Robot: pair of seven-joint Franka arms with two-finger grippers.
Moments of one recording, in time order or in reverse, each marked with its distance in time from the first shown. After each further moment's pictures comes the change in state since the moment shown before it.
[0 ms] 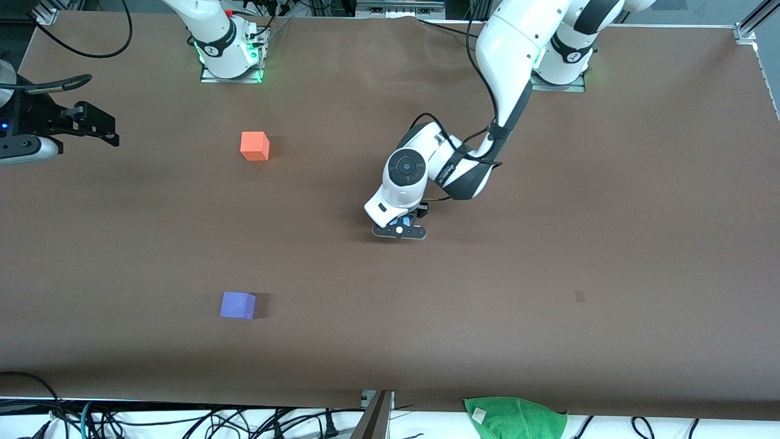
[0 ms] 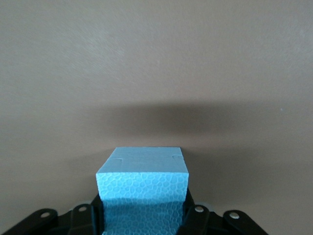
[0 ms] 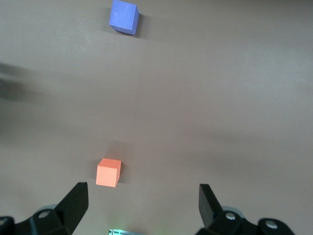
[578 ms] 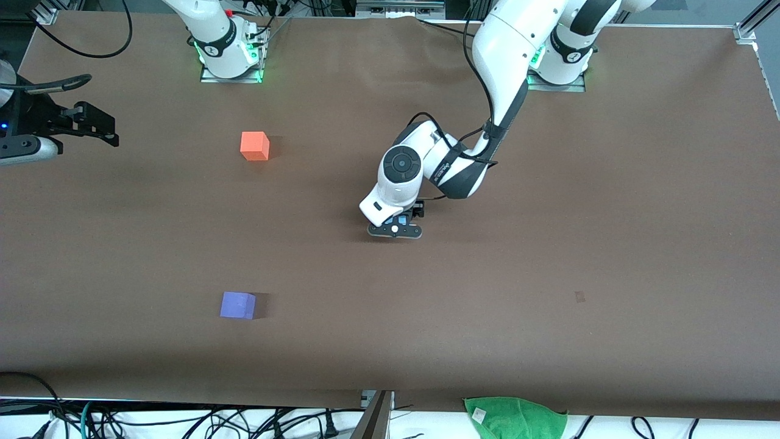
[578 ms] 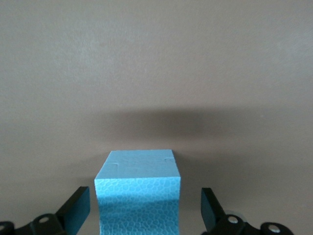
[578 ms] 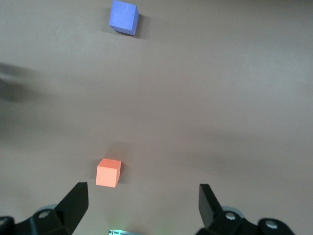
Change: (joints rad) left arm -0.007 -0.007 0.003 0.036 0.000 -0.007 -0.018; right arm 0.000 0.000 0.000 0.000 0.000 0.001 0.000
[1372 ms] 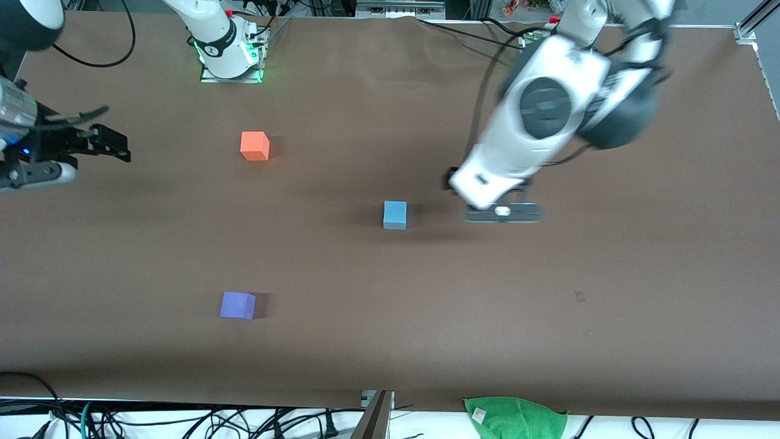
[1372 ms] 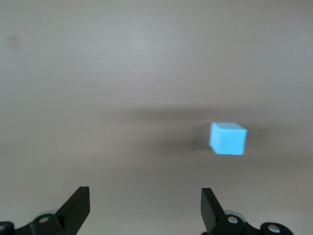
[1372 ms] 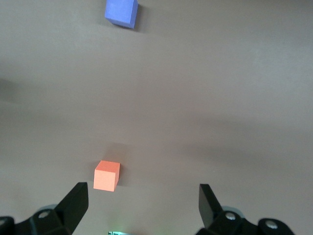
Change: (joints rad) left arm 0.281 -0.448 0.039 0.042 0.001 -0.609 0.213; right arm 0.003 0.090 0.000 -0.002 0.000 0.031 0.000
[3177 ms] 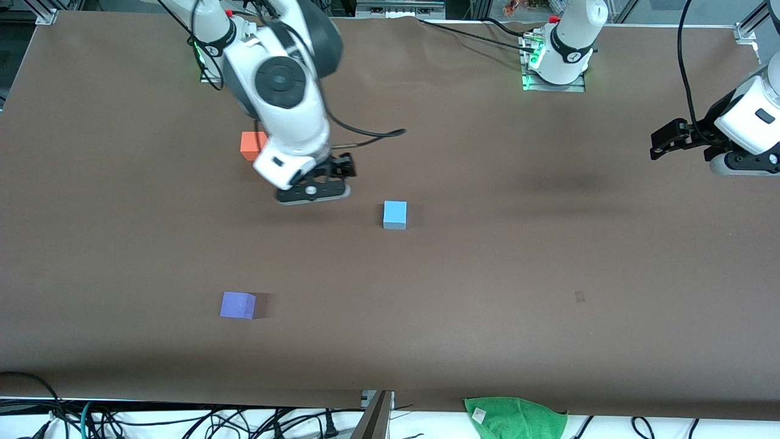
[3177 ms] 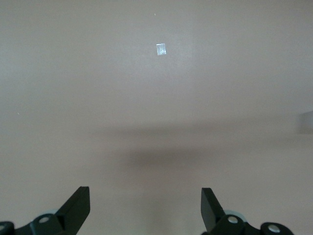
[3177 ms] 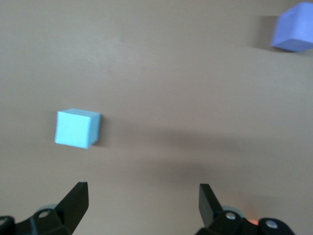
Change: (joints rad) left arm 0.432 -0.392 -0.038 -0.336 0.114 -0.018 0.425; right arm 0.608 0.275 0.008 -0.002 -0.028 0.410 0.677
